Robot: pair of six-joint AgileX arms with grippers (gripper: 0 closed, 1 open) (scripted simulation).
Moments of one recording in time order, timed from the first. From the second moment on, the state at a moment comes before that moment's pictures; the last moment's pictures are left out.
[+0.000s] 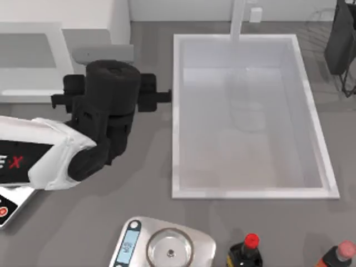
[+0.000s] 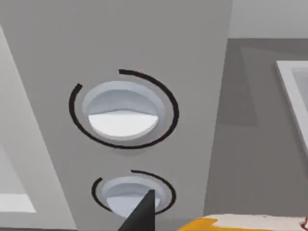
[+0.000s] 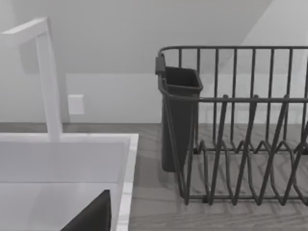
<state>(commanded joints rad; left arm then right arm) -0.61 1.71 0.78 0.48 -0.58 -0.22 0.00 0.00 0.00 0.00 0.00 0.00</state>
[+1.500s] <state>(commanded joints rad) -0.64 2.07 0.65 1.02 -0.56 -0.22 0.00 0.00 0.00 0.00 0.00 0.00</state>
